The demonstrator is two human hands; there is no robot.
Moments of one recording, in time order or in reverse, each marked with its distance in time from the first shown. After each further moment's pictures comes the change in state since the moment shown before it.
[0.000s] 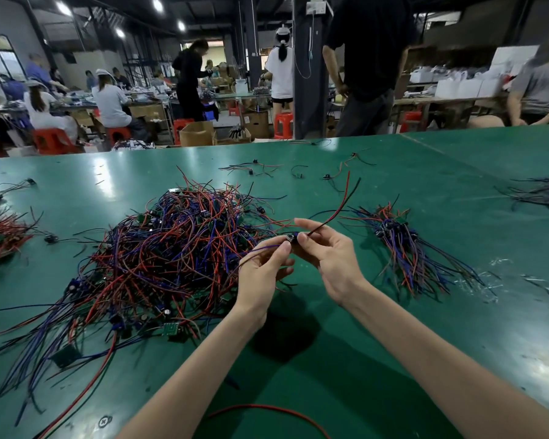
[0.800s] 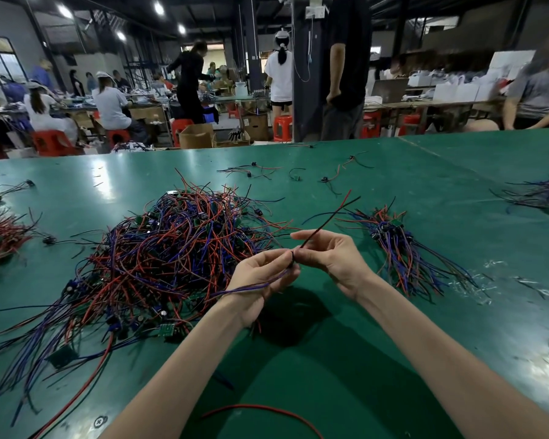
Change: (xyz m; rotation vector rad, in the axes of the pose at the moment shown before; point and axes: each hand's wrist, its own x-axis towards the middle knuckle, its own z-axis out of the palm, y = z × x) left_hand 0.002 0.014 -0.007 -0.214 -0.165 -0.344; right_hand 0.009 -0.008 -0.026 -0.186 -0.200 0.027
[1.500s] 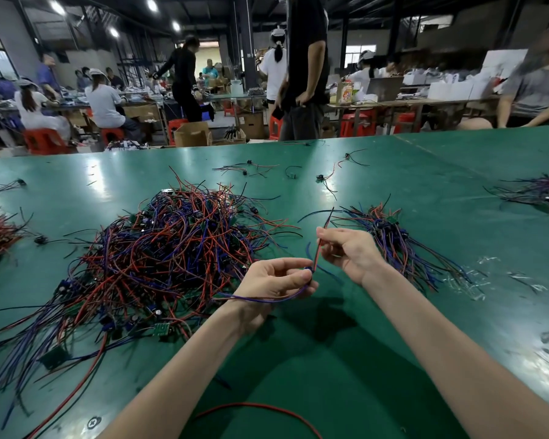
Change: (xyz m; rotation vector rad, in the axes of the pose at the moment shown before) left_hand -0.011 -0.009 0.011 0.187 -0.160 -0.029; right_hand 0.020 -0.004 -0.027 0.216 0.368 0.288
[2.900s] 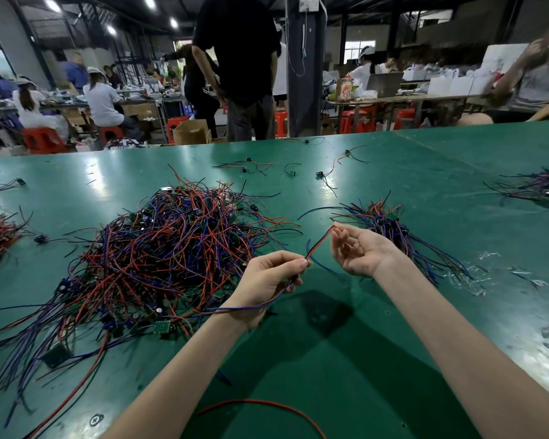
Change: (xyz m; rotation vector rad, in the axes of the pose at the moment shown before) left_hand 0.004 0.000 0.000 0.172 0.064 0.114; right_hand 0.002 -0.014 -0.018 0.550 -0.037 0.477
